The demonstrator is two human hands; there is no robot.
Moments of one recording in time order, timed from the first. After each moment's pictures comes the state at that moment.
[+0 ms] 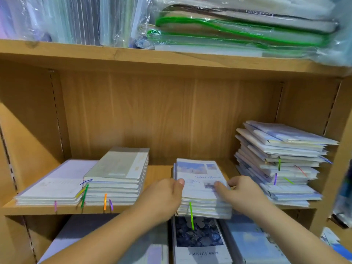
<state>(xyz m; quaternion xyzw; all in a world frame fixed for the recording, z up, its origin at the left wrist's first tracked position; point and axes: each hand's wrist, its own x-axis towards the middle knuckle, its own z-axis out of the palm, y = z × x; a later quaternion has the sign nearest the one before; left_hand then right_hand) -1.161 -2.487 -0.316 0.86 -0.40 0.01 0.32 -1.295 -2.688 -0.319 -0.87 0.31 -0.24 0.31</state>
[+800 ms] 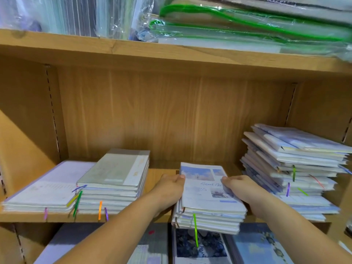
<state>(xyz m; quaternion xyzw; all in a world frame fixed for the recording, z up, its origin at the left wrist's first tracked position) -1.097 -2.546 -0.336 0.77 -0.35 -0.21 0.49 -1.252 -2.728 -0.303 -0.81 0.34 -0.11 0.46</state>
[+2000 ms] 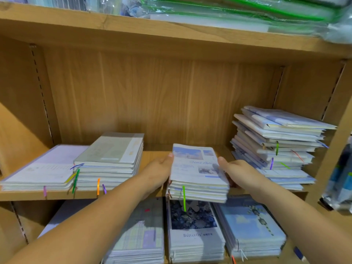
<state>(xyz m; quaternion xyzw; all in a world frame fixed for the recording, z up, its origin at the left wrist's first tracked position) -1.122 -2.513 -0.328 0.74 -0.37 -0.21 0.51 -1.292 -2.702 -0.307 -0.84 0.28 -0.14 0.45</state>
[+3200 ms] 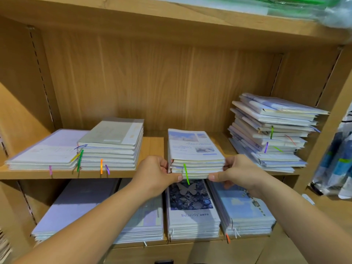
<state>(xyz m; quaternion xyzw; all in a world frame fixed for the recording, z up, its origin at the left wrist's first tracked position) -1.158 -2.483 -0.360 0.81 -0.32 -0.10 0.49 -1.318 -2.690 -0.331 -0.82 0.25 -0.12 0.51</state>
